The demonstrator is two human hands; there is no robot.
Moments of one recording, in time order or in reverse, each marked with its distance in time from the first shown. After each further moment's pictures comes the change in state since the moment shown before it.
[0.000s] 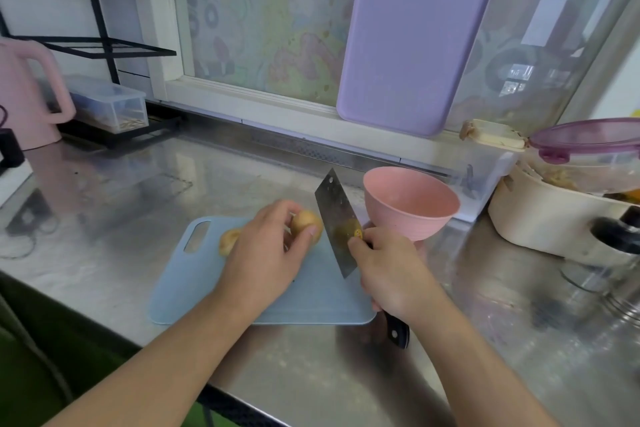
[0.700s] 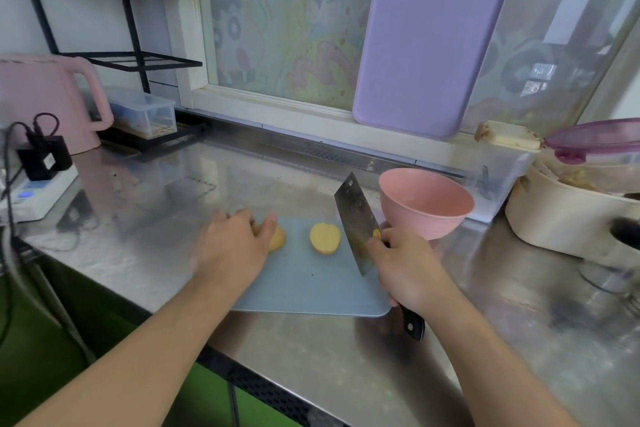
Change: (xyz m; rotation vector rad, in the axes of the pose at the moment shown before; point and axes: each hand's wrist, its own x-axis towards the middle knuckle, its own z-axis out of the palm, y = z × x) left_hand 0.001 -0.027 -0.049 0.435 -0.101 -0.477; right_hand -0.004 0.002 0.003 0.002 0.001 0.021
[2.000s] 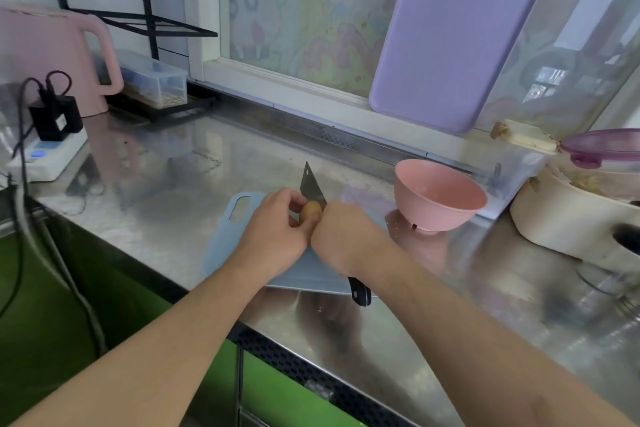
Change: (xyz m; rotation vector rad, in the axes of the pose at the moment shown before) left_hand -0.011 0.003 0.017 -0.629 -0.159 0.215; right_hand -0.017 -0.103 0.042 -0.399 -0.281 -0.146
